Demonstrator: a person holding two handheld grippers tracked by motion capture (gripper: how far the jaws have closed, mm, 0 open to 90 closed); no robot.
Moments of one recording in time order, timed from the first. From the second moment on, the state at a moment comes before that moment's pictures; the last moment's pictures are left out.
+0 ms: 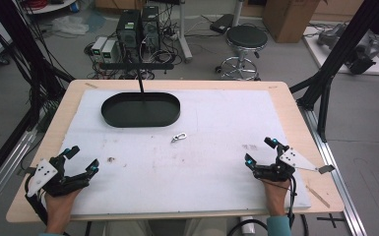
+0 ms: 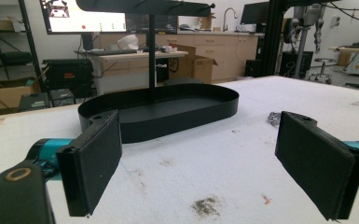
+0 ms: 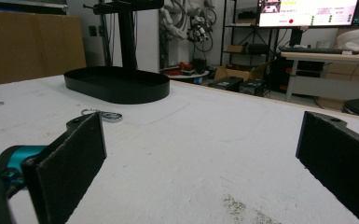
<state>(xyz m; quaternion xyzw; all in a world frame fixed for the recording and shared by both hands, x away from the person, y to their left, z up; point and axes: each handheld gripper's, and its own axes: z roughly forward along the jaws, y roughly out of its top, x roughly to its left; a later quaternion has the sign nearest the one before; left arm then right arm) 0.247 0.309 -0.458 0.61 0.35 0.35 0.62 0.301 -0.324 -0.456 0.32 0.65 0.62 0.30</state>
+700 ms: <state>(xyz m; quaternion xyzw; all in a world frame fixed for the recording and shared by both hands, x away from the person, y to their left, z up) 0.249 0.310 -0.457 0.61 0.36 0.34 0.62 0.301 -0.323 -0.456 0.32 0.65 0.62 0.30</state>
